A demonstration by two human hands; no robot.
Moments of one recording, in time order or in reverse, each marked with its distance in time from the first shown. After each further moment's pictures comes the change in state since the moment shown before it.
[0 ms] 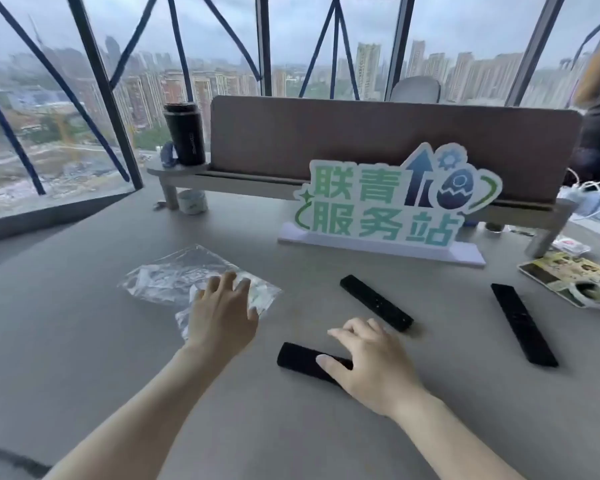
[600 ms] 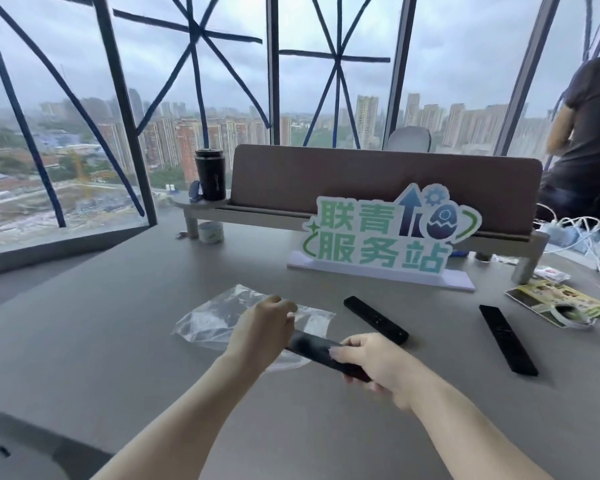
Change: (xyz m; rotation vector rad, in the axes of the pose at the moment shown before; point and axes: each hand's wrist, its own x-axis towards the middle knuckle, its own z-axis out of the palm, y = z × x) left_hand -0.029 0.036 -0.039 -0.398 0.129 0.164; right_hand -0.023 -0.030 -0.053 0.874 -0.297 0.350
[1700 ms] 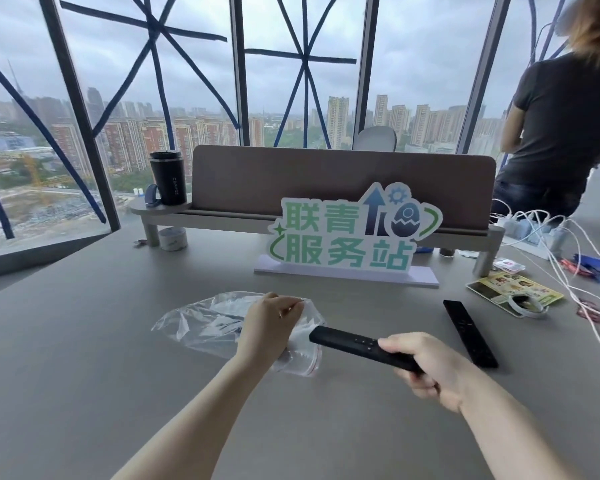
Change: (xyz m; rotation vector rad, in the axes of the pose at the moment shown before) left_hand 0.028 0.049 0.039 -0.451 -0.038 -0.158; right_hand -0.021 0.042 -0.095 0.223 0.067 0.042
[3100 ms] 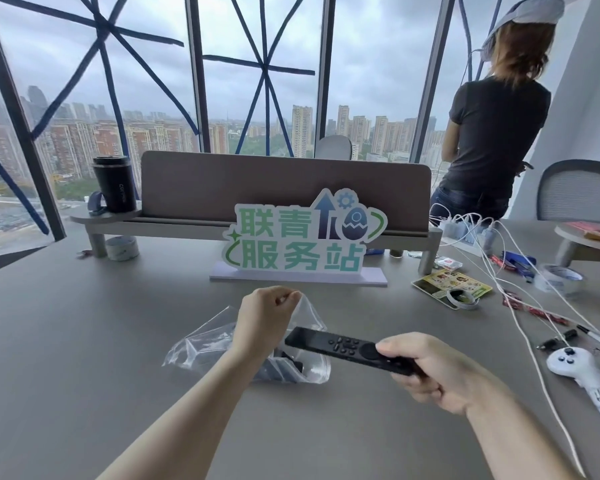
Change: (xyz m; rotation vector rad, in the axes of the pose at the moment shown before) left_hand 0.000 0.063 0.038 -0.100 0.002 0.023; right_hand -0.060 0.007 -0.050 0.031 -0.050 -0.007
